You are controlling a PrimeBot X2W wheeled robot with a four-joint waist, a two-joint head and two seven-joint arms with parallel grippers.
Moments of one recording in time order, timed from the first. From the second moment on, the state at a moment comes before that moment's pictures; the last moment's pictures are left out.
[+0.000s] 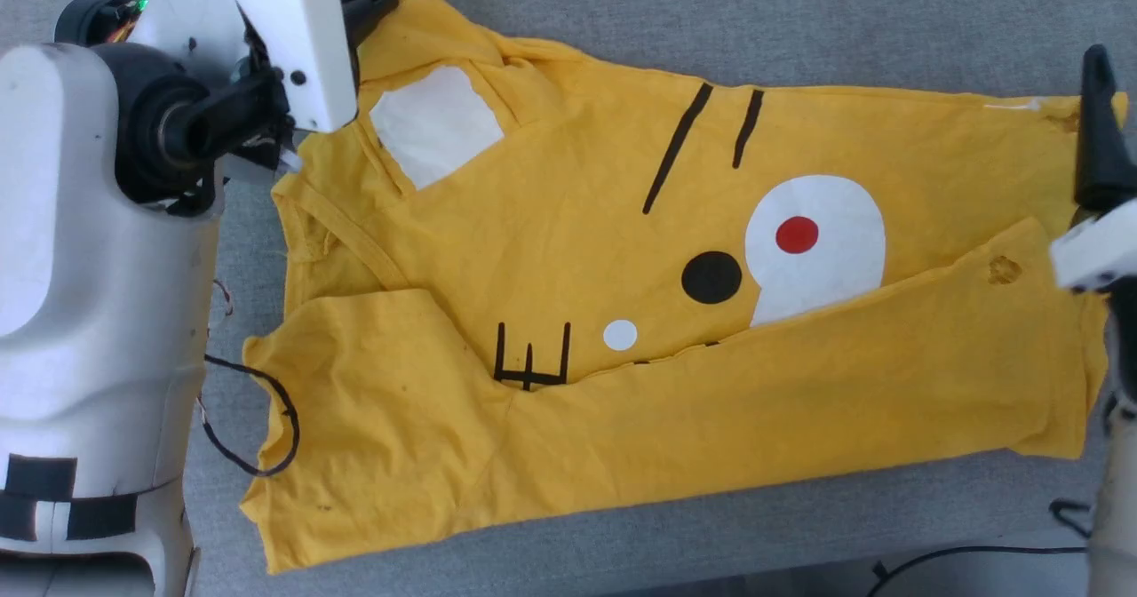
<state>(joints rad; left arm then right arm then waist) -0.95 0.31 -0.20 0.15 -0.68 -0.01 0.99 -0.44 -0.06 -0.30 -0.03 0.12 0.13 0.17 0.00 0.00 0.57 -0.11</state>
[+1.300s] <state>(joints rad) -0.94 0.31 -0.21 0.13 -0.71 -0.01 0.98 -0.56 -0.13 -0.41 0.09 0.19 0.13 0.63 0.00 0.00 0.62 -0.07</state>
